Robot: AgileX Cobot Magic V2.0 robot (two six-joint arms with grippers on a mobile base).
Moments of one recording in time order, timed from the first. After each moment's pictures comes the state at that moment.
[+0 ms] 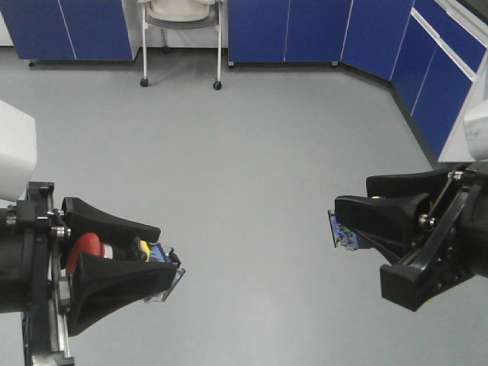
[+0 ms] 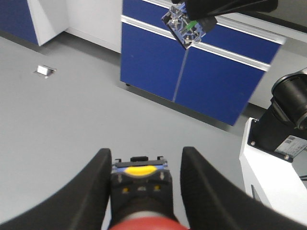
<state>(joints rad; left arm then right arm) -0.44 0.92 -0.85 -0.98 0.85 1.05 0.62 0.83 -0.85 0.18 0.54 -0.07</state>
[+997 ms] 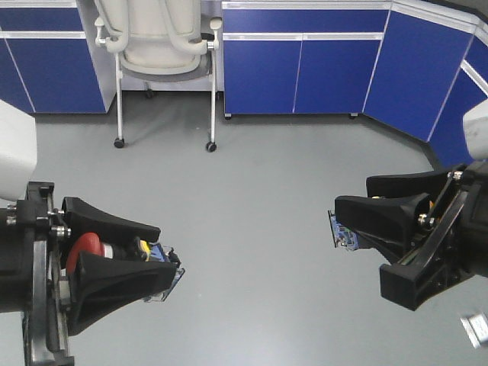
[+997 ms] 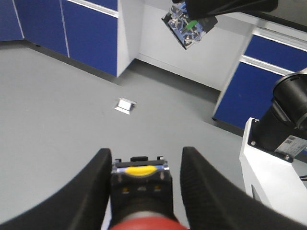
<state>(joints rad) -0.44 0.92 -0.85 -0.98 0.85 1.05 0.62 0.83 -0.85 0.18 0.54 -0.07</state>
